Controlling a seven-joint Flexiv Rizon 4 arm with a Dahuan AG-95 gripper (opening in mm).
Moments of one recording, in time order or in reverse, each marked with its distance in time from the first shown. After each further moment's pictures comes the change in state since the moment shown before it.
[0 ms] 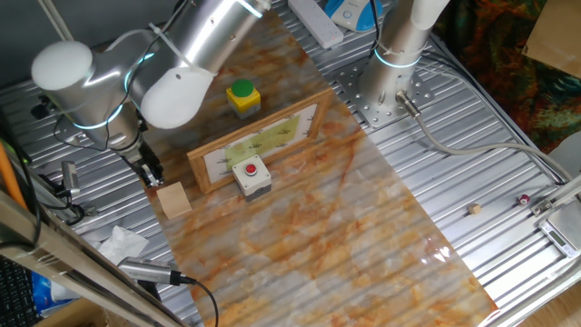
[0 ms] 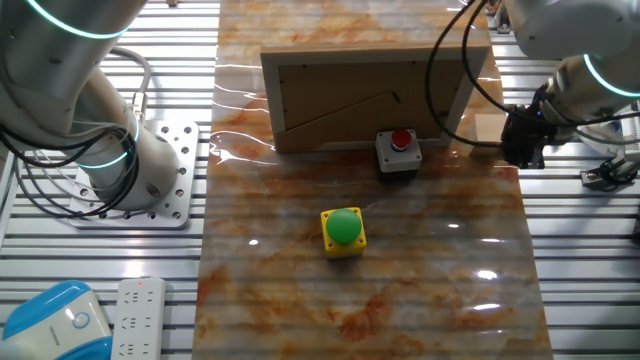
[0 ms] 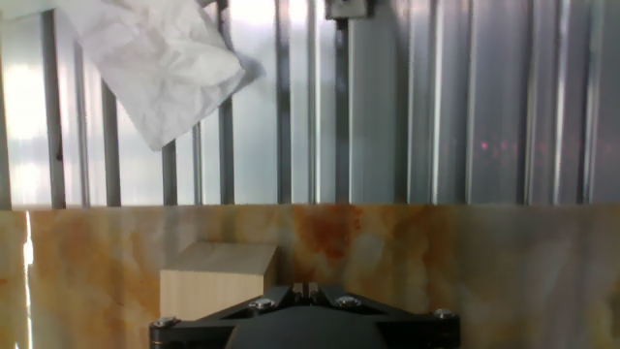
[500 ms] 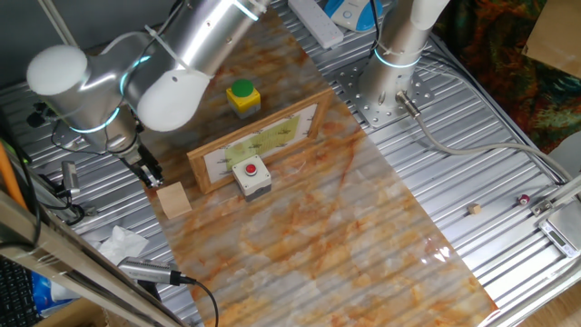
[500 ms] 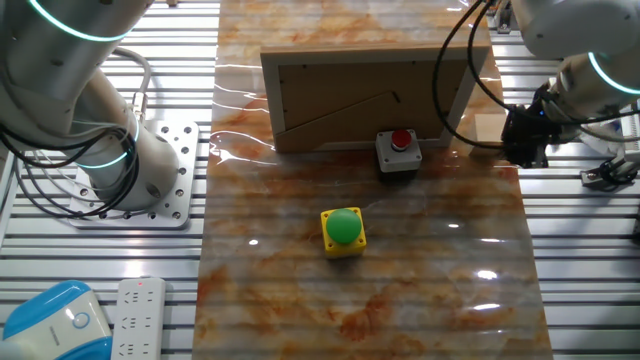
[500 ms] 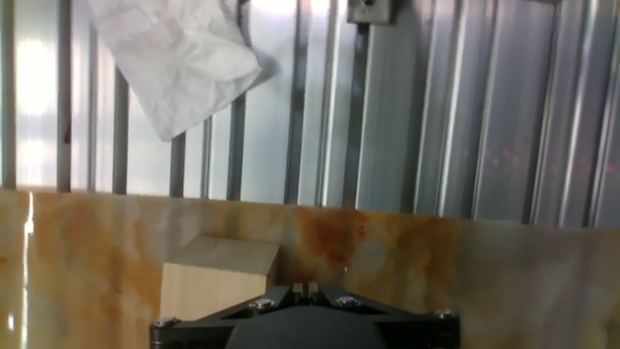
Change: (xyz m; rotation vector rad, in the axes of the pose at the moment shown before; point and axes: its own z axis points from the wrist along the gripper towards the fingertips) arm 0.000 0.000 0.000 0.034 -0.011 -0.072
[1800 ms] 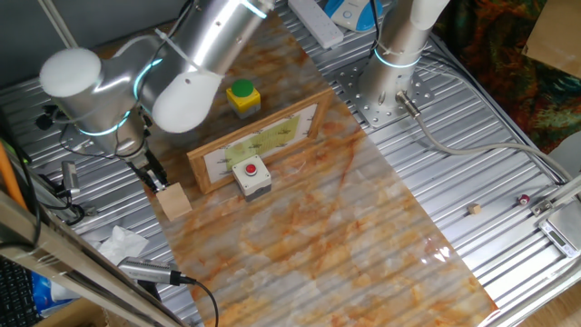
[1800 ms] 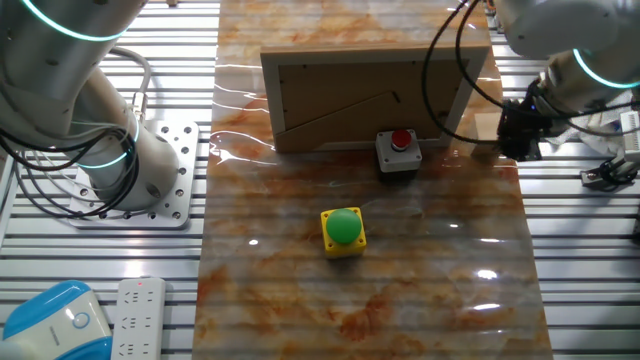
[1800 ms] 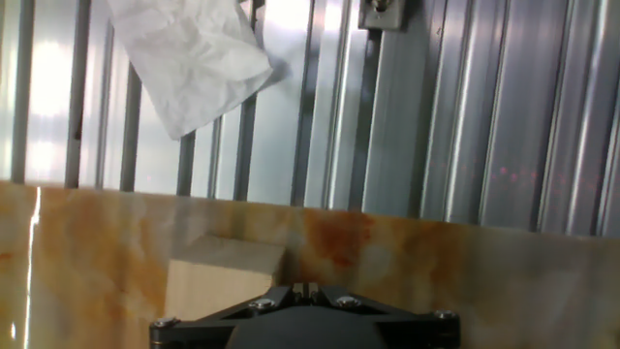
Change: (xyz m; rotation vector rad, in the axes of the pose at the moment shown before) arm 0.003 0.018 0.006 -0.020 -0.027 0.023
